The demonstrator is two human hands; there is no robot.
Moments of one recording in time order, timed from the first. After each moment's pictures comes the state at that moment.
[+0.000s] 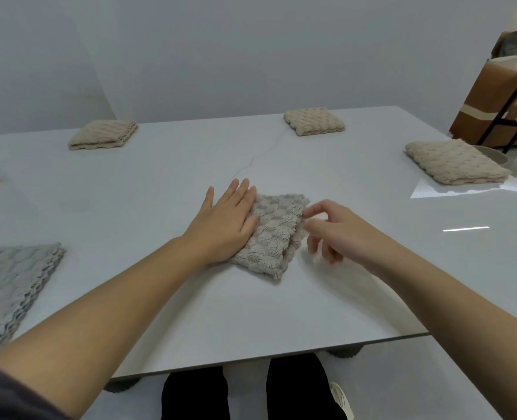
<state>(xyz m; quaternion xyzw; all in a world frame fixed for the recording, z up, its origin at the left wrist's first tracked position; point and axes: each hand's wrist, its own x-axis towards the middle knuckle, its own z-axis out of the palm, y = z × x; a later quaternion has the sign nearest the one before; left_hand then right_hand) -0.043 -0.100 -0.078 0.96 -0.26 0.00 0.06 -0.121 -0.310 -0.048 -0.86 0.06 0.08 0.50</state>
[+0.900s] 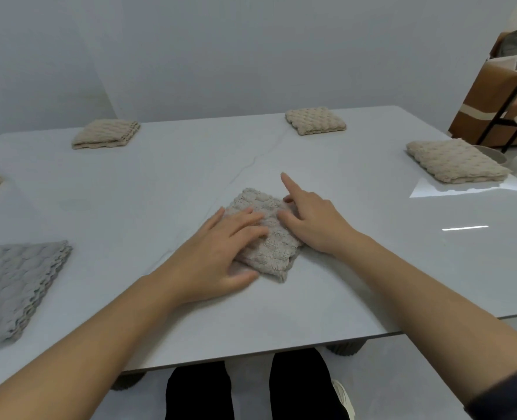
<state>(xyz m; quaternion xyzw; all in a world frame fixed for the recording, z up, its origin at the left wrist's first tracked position) -0.089 -0.062 -0.083 0.89 -0.43 0.10 0.12 -0.067 -0.294 -0.082 -0.96 -0.10 -0.06 0.25</state>
